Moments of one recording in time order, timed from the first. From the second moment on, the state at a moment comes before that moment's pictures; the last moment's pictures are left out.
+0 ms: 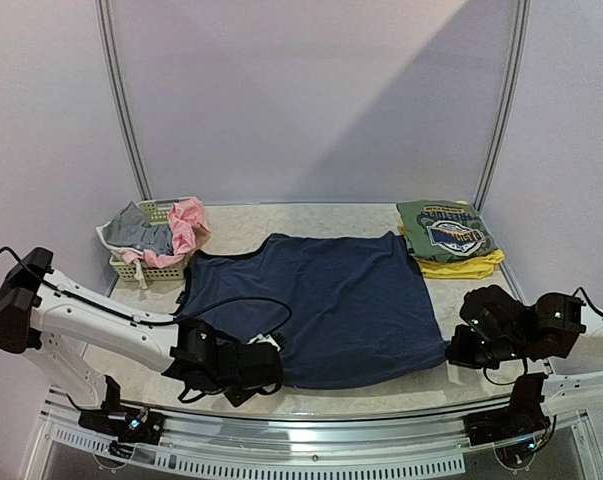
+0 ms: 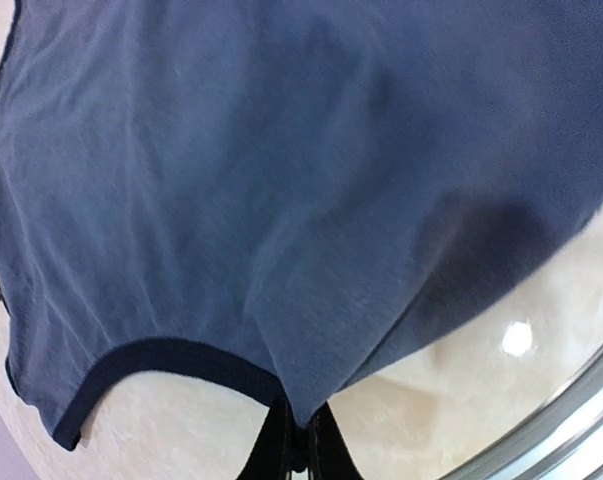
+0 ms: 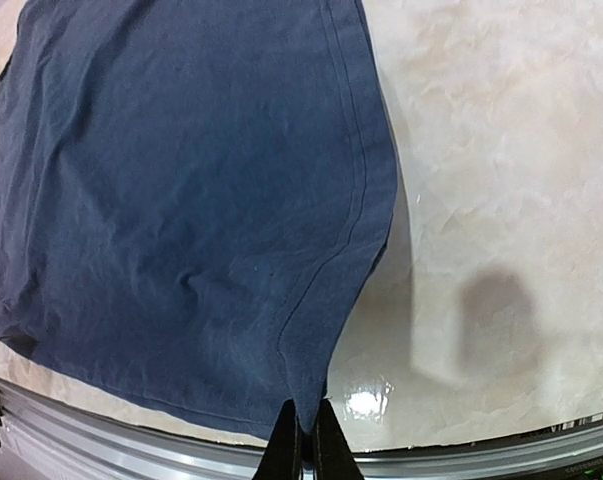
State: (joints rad) left arm -1.40 1.56 0.85 -0.69 -0.49 -0.50; right arm 1.01 0.79 0.59 -0.90 0.26 1.16
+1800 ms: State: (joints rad) left arm -0.88 1.87 1.23 -0.72 -0.47 -0.22; right arm 0.68 1.42 0.80 -0.54 0.49 0.91
